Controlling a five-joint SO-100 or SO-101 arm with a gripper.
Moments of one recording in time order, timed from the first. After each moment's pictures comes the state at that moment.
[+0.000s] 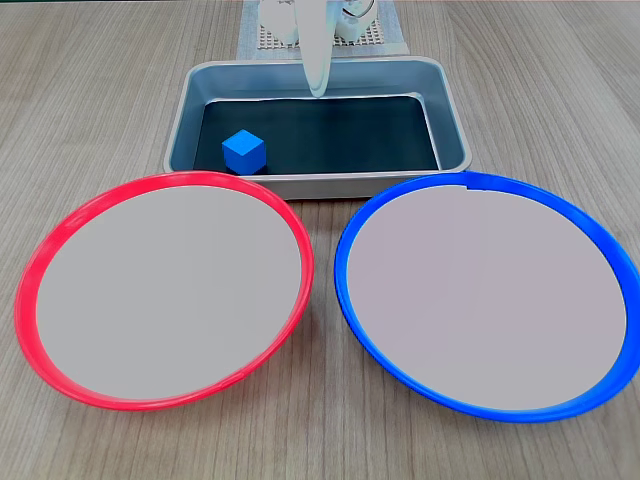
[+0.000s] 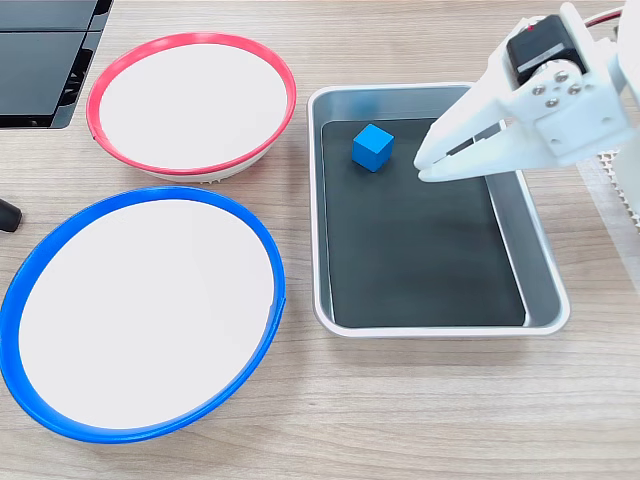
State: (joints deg) arm 4.0 189.3 172.3 57.1 5.7
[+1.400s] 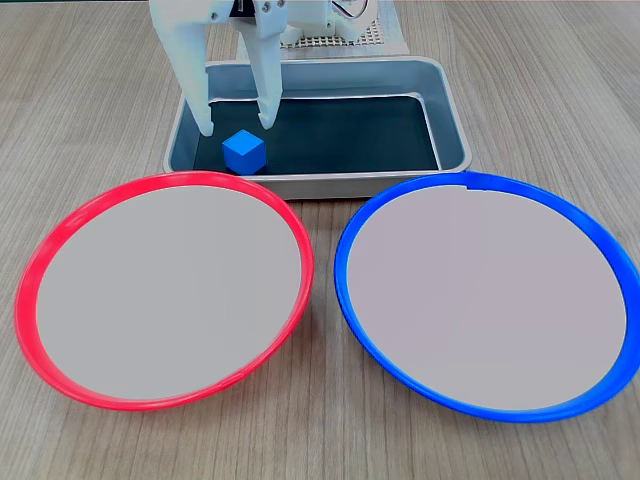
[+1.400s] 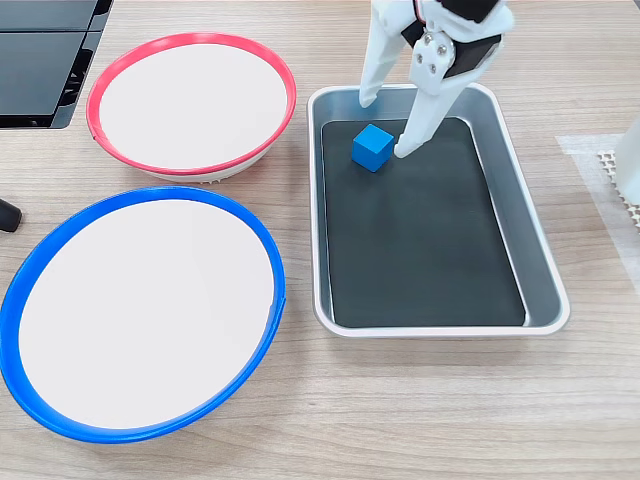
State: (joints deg) arm 19.2 106.6 125.4 52.8 -143.4
